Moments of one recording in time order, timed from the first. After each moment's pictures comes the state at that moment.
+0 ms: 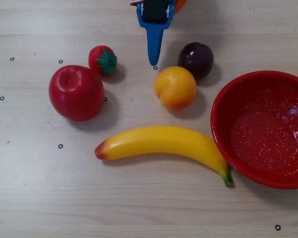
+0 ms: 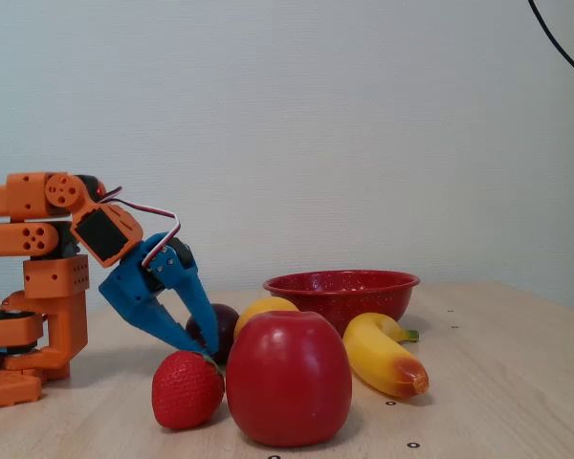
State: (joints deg) arm -1.9 171.9 171.5 51.9 3.2
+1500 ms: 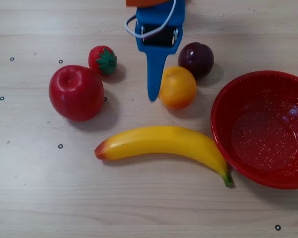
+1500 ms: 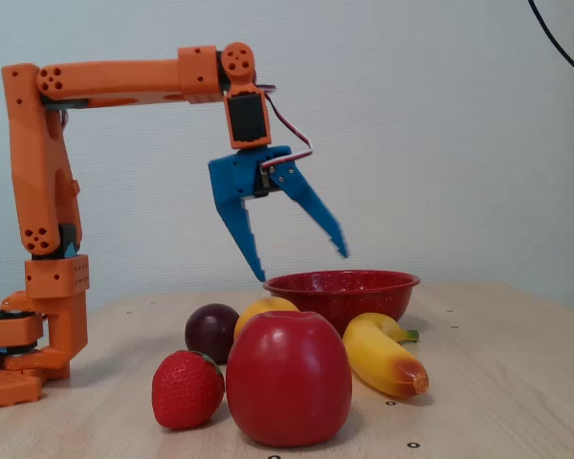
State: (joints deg) arm -0.2 90.5 86.2 84.9 2.6
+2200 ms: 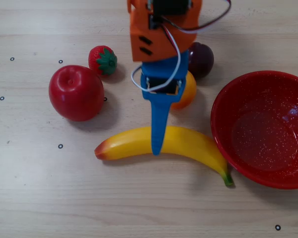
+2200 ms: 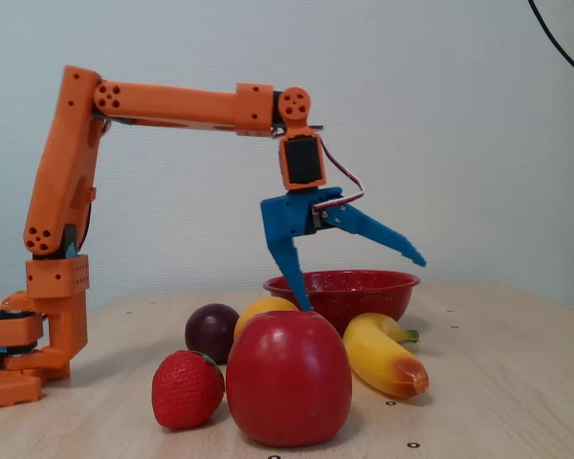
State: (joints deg) arm 1.4 70.1 72.8 77.8 1.0
